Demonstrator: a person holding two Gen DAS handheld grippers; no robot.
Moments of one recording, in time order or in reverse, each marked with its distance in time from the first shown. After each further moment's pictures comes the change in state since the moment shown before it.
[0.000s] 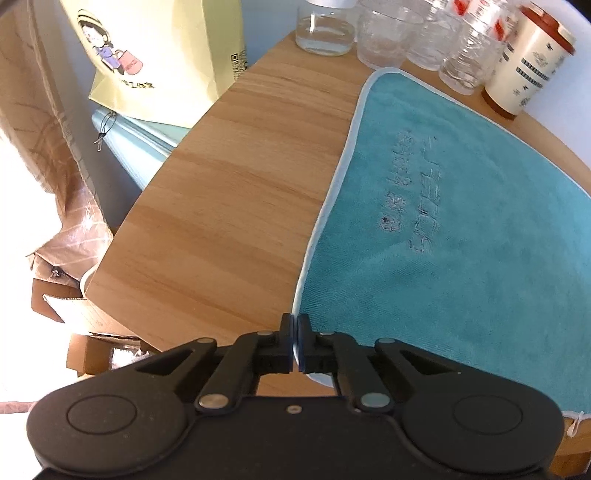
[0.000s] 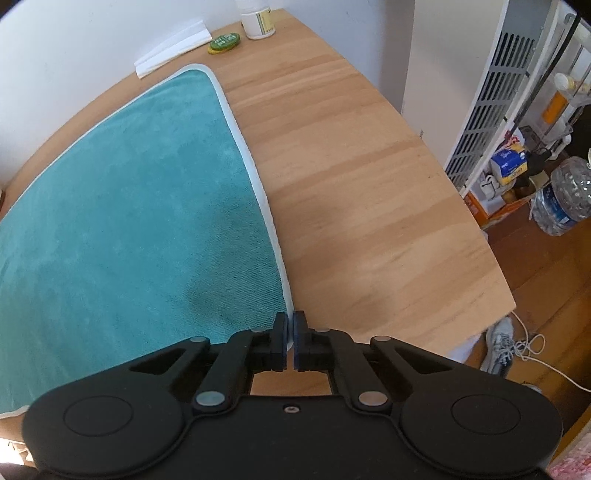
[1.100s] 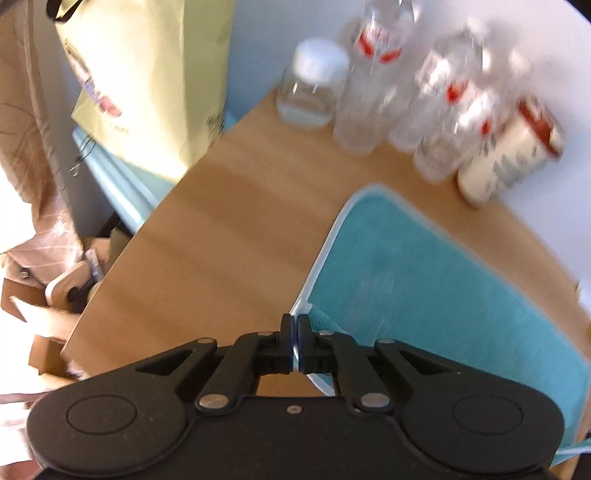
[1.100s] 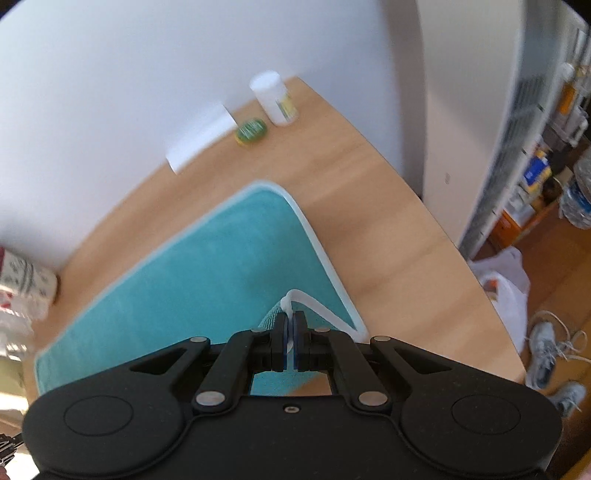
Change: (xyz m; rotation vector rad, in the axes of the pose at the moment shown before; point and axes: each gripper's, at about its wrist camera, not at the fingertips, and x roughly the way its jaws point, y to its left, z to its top) left arm -0.032 -0.011 0.096 -0.156 -0.056 -0.151; right arm -0.046 0.023 0.095 0.132 -0.093 0.174
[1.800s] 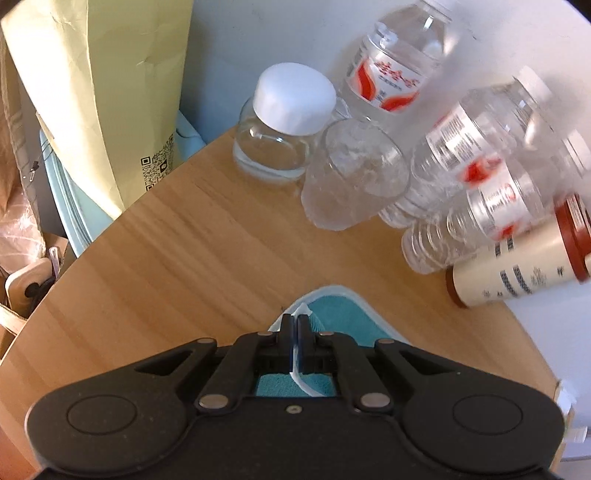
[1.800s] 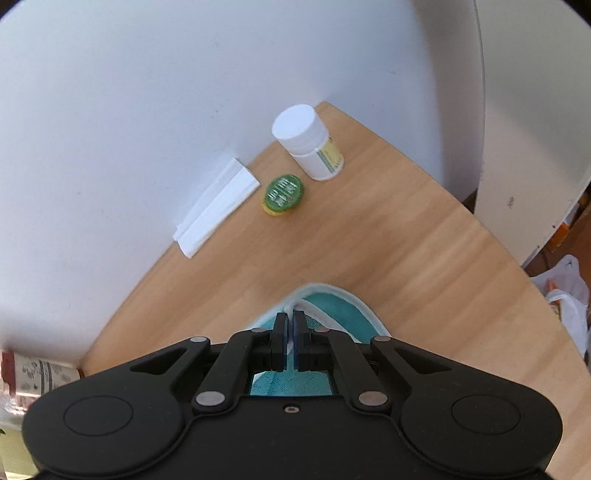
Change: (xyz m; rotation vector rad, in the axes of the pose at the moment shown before) left arm 0.069 -0.033 0.074 -0.167 -0.024 -0.022; right arm 0.094 0.023 0.085 0.152 -0.030 0.078
